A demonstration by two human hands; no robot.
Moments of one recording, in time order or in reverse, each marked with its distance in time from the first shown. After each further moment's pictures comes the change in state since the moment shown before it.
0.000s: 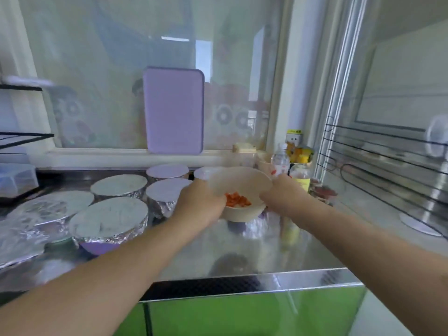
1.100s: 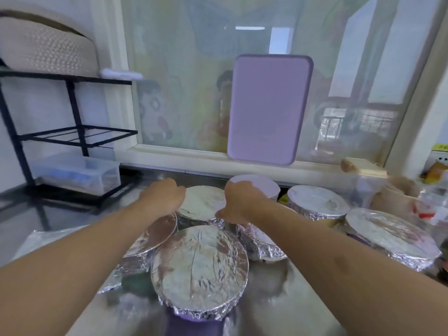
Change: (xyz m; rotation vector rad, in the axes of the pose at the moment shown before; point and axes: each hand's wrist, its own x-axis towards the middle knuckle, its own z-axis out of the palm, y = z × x) left_hand 0.187 -0.240 -0.187 0.416 0.085 -0.367; right_hand 0.152 -0.186 0.267 -0.703 -0.363 -0.564
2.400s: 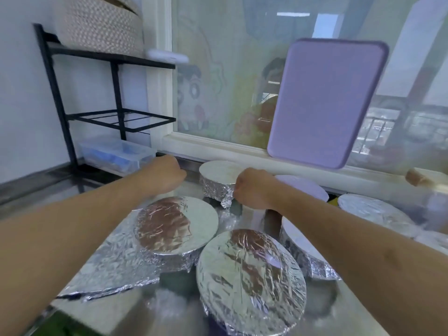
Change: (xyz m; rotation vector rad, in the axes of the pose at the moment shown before) left_hand 0.033 -0.073 -0.058 0.032 0.029 -0.015; right_hand 0.082 -0.047 0.008 0.037 -0.036 -0.027
